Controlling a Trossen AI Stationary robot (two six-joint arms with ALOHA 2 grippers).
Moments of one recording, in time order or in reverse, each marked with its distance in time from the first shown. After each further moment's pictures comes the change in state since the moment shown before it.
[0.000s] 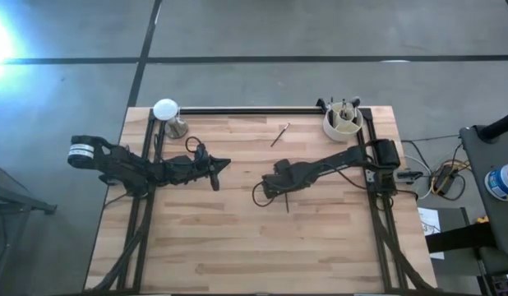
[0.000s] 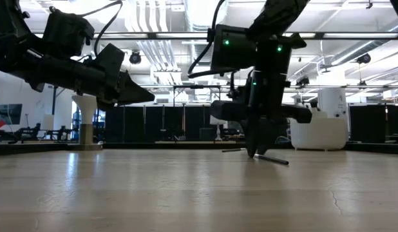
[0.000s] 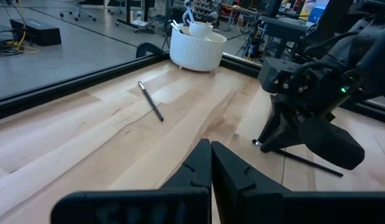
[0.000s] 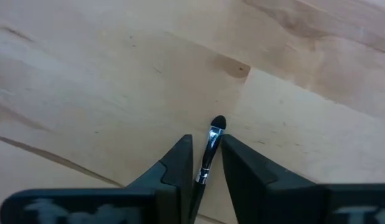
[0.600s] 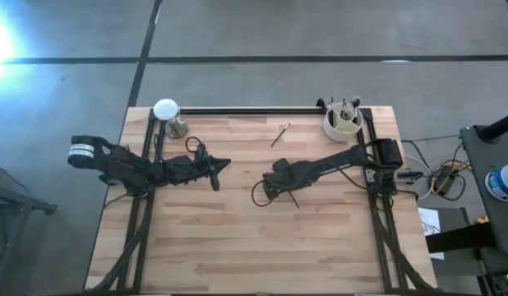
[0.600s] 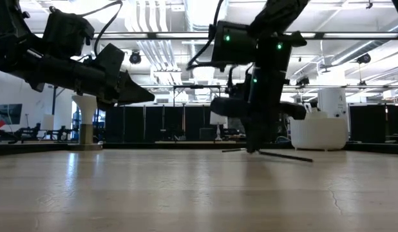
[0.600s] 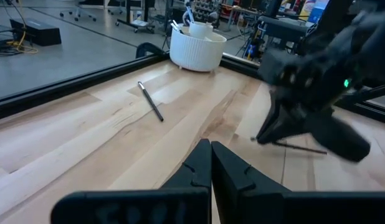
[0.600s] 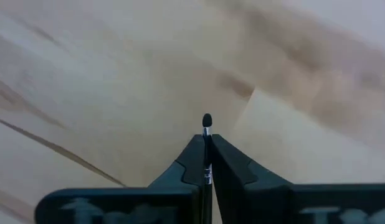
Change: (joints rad) left arm 0.000 0.000 0.000 0.000 0.000 -0.001; right arm -0.001 -0.052 -0.009 0.018 0.025 -0.123
